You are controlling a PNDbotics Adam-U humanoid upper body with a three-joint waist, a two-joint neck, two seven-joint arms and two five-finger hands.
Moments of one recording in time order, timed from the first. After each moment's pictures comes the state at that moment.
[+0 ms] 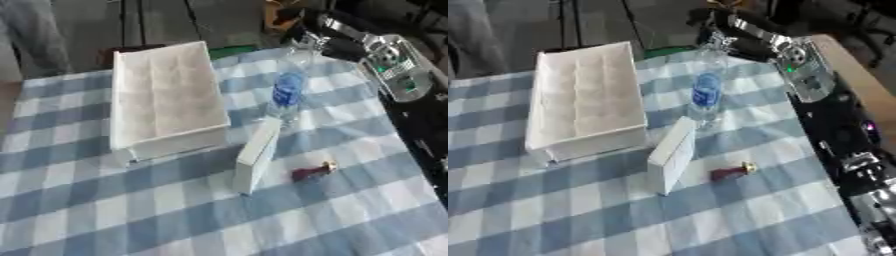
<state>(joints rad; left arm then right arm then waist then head) -0.08 0.32 0.06 -1.98 0.48 -0.33 -0.35 -0.86 -0.54 0.03 -1.10 0.22 -0.51 0.56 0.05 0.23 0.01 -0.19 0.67</state>
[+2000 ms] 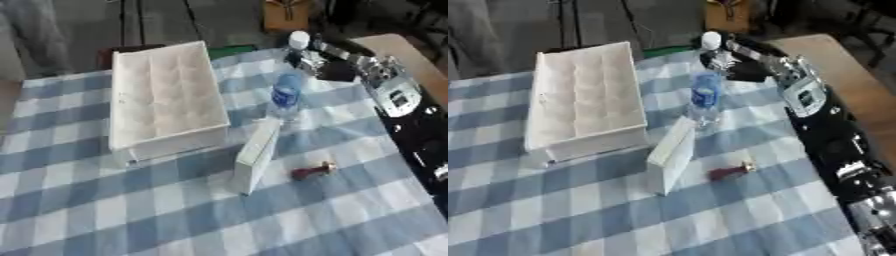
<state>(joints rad) -0.08 0.32 0.06 -1.98 0.48 -0.33 -0.35 -0.84 -0.52 0.03 -1.03 0.40 -0.59 0.52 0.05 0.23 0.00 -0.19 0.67</state>
